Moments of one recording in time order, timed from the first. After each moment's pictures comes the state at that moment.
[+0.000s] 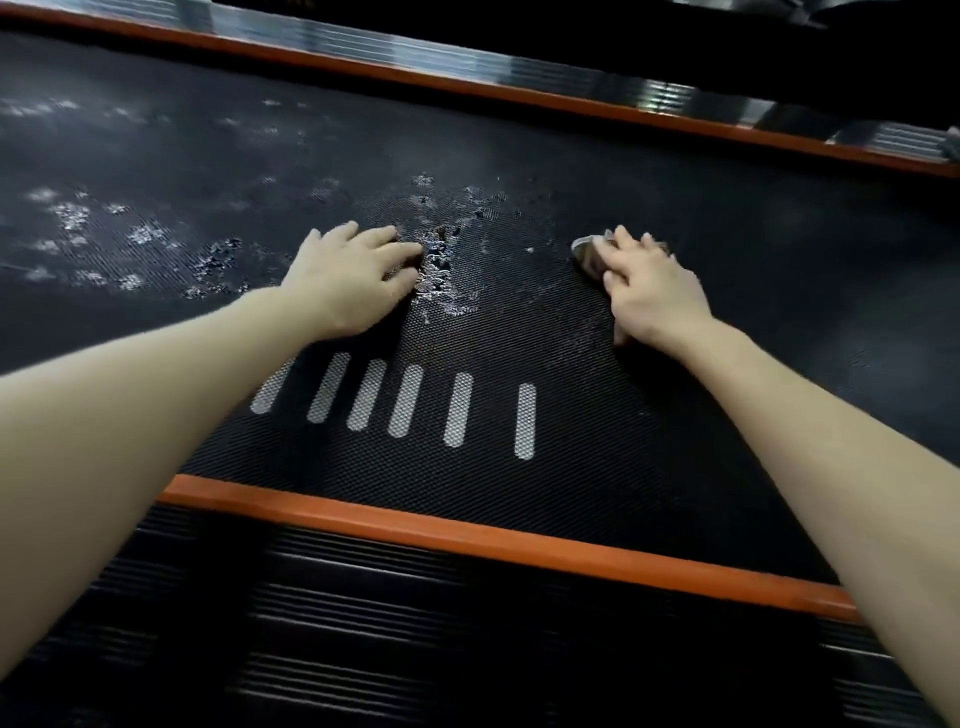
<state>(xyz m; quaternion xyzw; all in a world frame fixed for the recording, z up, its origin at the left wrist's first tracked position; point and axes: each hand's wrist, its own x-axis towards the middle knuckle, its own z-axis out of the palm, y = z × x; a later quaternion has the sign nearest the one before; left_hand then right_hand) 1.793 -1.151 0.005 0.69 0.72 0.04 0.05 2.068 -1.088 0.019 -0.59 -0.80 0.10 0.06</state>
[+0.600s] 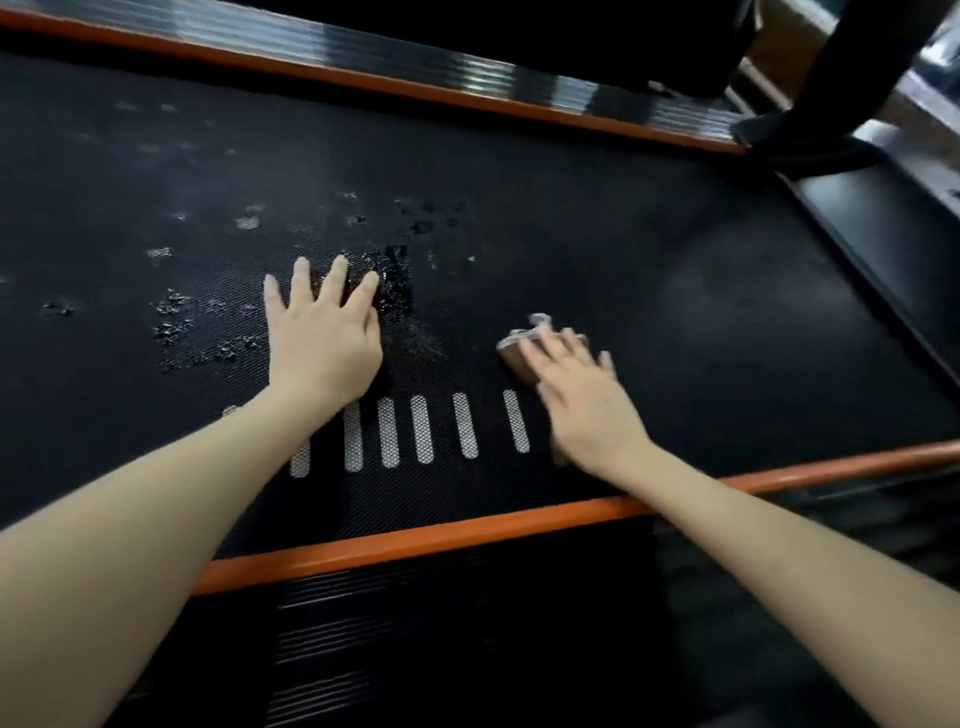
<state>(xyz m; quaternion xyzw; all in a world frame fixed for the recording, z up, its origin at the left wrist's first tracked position) 1.791 -1.162 -0.008 0.72 0.69 0.11 0.04 2.035 -1.227 0.024 -0.65 -0.76 0.08 0.01</state>
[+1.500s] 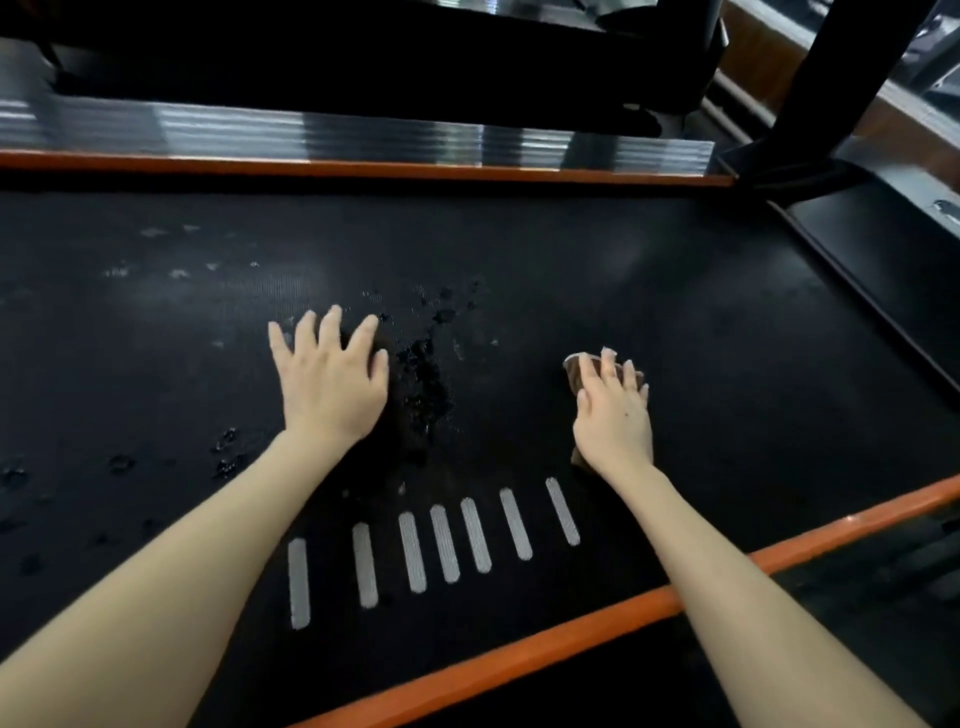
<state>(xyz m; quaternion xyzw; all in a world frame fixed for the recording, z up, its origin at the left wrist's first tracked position) 1.754 -1.097 0.011 0.73 0.67 0.13 0.03 2.024 -1.157 0.021 -0.80 -0.60 0.02 0.01</state>
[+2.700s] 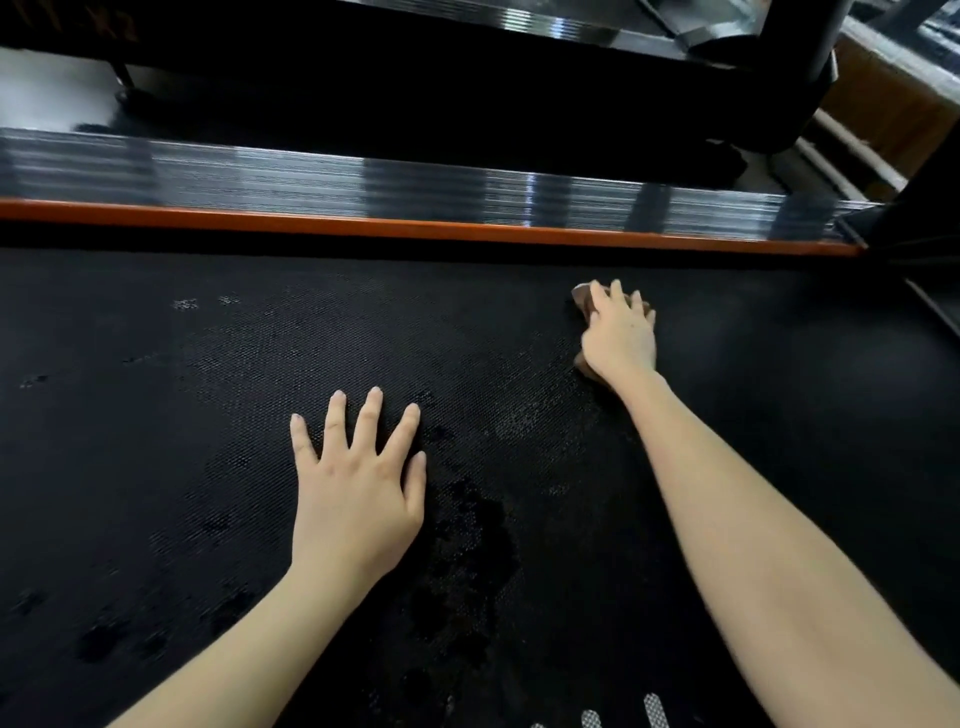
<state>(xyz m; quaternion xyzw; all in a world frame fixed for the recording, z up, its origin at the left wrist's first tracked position) 1.740 -1.061 -0.009 0.73 0.67 0.09 0.03 2.005 -0.903 0.020 -0.78 -0.62 0.02 0.06</state>
